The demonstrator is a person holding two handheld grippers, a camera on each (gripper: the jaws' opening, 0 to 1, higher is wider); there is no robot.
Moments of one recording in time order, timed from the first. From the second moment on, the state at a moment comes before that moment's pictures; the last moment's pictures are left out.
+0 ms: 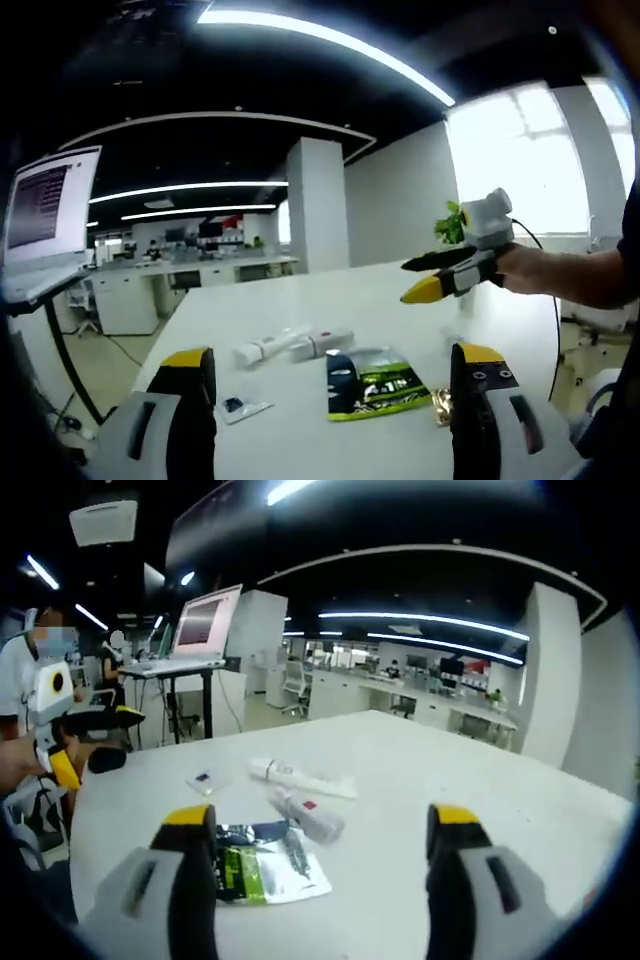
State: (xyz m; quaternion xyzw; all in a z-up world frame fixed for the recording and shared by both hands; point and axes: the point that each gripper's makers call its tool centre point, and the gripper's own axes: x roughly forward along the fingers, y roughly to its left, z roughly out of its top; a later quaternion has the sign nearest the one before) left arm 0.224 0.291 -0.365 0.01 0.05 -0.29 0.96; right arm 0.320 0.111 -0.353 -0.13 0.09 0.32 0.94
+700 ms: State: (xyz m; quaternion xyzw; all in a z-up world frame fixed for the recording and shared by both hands) left arm 0.236 0.288 -0.373 0.00 0.06 -0.29 0.96; right arm 0.343 0.165 -0.363 -0.19 0.11 0.40 0.89
